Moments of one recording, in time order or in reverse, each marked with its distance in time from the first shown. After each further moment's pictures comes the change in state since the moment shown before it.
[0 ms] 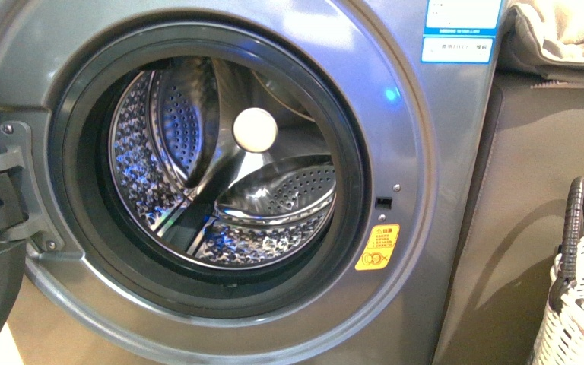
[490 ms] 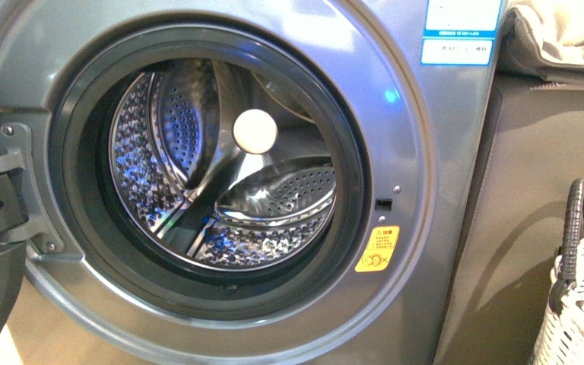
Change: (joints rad) left arm 0.000 0.000 0.000 0.000 0.000 0.000; right arm 0.000 0.000 0.000 0.000 0.000 0.000
